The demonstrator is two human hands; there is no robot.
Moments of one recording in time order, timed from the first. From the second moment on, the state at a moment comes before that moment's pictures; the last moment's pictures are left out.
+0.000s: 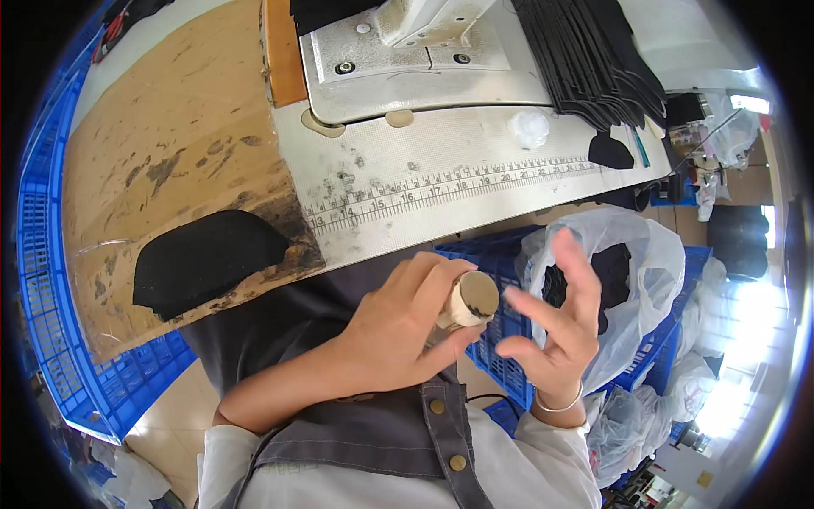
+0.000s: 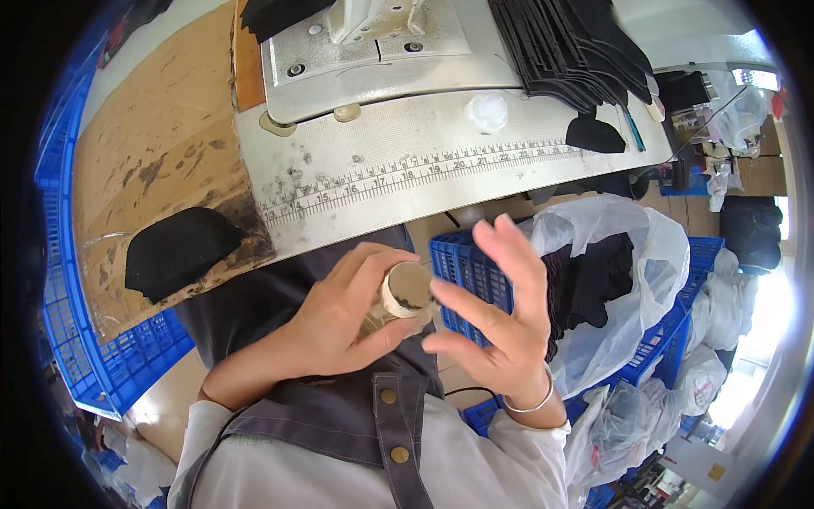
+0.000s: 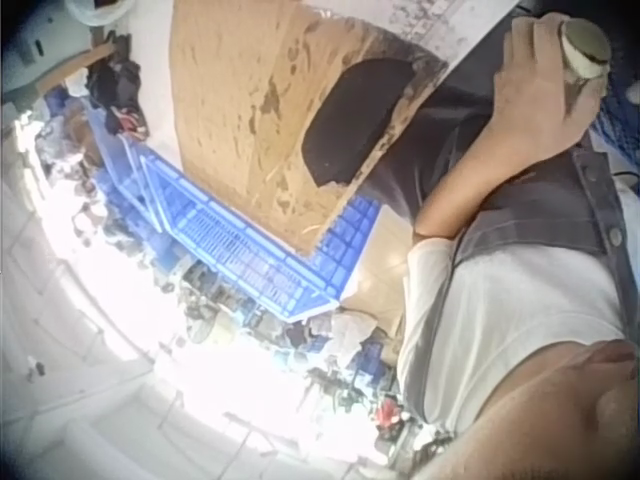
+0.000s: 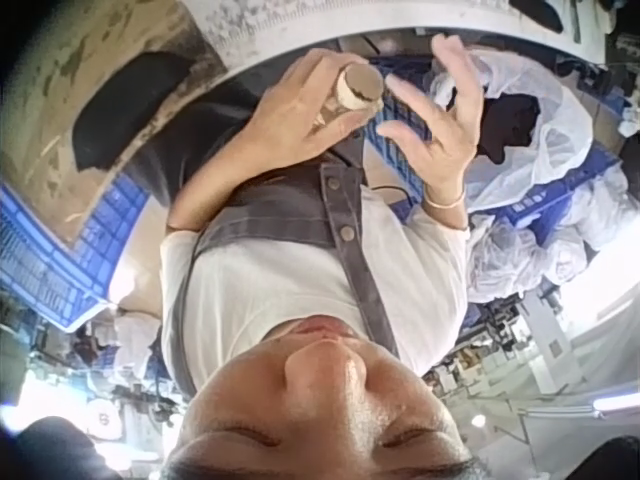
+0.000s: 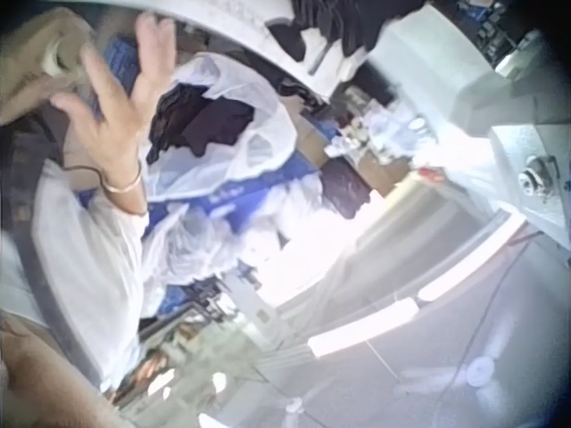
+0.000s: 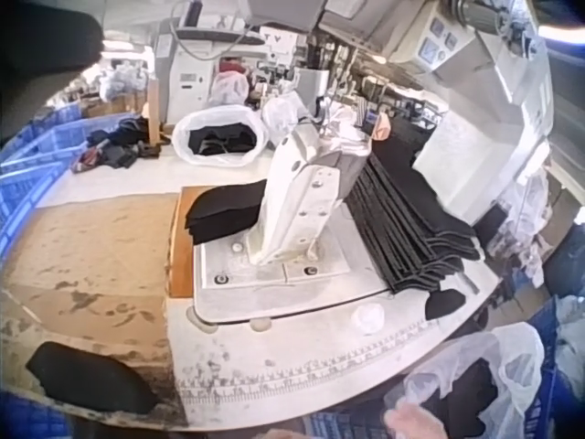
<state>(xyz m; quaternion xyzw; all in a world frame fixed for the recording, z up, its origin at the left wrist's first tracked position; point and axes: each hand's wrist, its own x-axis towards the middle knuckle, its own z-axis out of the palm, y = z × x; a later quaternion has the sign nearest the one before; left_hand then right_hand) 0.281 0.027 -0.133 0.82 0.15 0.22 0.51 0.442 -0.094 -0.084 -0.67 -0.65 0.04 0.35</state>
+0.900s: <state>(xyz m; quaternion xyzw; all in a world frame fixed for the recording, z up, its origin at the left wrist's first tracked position) 0.292 0.015 -0.138 0.82 0.21 0.27 0.45 0.439 -0.093 -0.100 -0.62 -0.40 -0.07 0.67</state>
